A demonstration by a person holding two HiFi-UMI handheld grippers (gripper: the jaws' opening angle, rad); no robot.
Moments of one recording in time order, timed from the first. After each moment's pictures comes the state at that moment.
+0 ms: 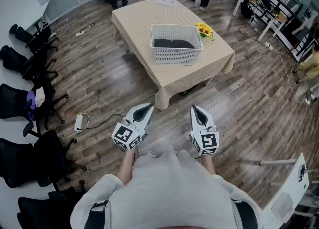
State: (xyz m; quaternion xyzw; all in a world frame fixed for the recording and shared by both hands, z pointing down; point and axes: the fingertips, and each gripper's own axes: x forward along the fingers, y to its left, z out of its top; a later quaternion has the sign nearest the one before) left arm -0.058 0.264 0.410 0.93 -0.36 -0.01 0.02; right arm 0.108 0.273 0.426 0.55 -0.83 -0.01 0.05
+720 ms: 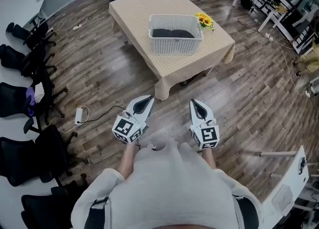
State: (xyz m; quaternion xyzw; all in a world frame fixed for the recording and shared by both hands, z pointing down) left arm -0.057 0.267 0.414 0.93 -0.36 -0.02 0.03; right arm 0.100 0.283 0.438 0.54 -0.84 0.00 0.07
